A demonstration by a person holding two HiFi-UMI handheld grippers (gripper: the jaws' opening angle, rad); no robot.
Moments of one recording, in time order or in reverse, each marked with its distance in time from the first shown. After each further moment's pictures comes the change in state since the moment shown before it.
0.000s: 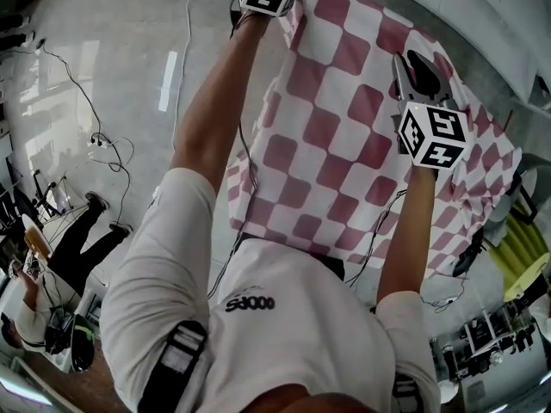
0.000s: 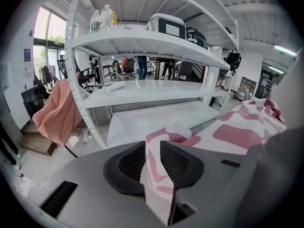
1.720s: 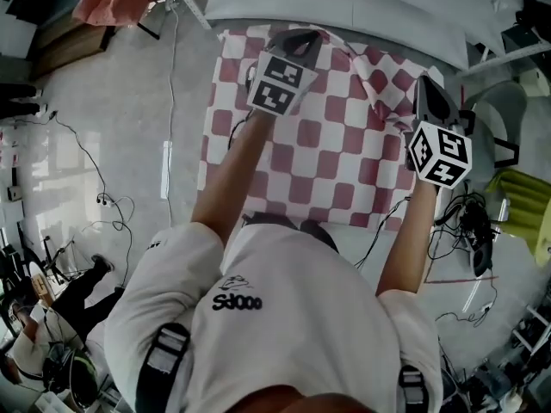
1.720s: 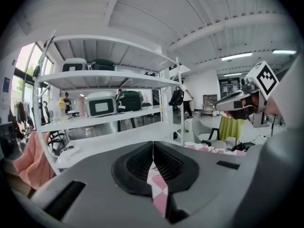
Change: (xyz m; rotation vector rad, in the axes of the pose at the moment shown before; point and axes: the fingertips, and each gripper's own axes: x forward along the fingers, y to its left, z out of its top) left arm -0.351 -0.436 0.139 0.281 -0.486 -0.222; right arm -0.444 -0.107 -0.004 0.032 -0.316 -0.400
